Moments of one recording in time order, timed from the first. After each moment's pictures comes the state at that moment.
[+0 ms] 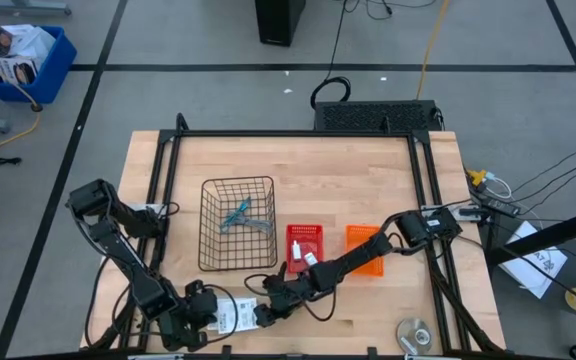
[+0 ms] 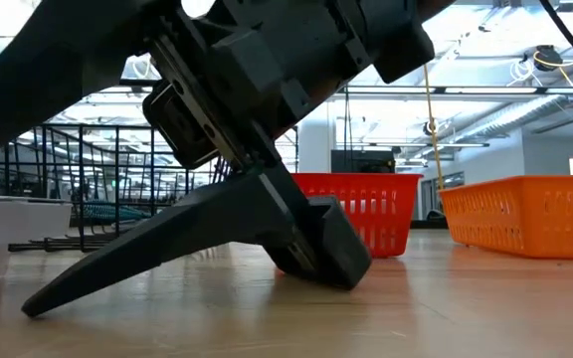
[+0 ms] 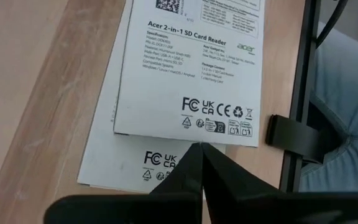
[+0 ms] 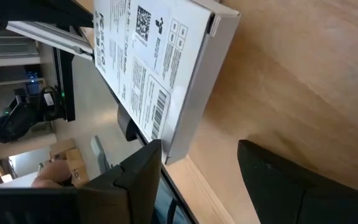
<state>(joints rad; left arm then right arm) -1.01 1.64 0.86 -0.31 -0.32 -1.26 0.41 2.34 1.56 0.08 -0.13 1.48</state>
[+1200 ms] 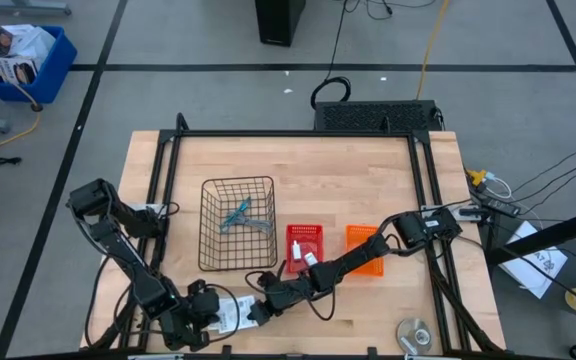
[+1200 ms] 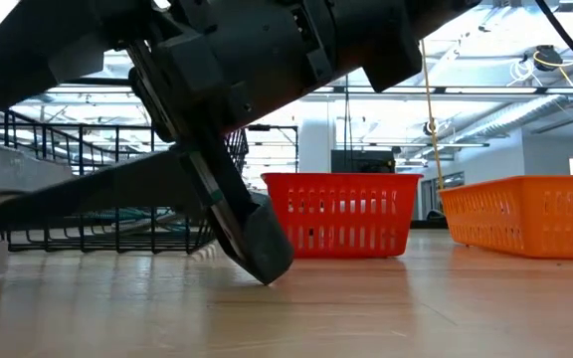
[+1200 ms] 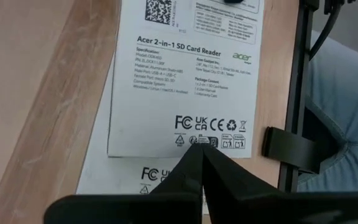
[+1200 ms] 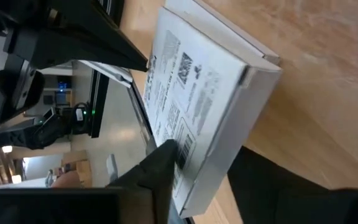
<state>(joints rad) -0.99 1.64 0.86 -0.29 -0.33 -1.23 0.41 2.35 1.56 0.27 -0.02 1.40</state>
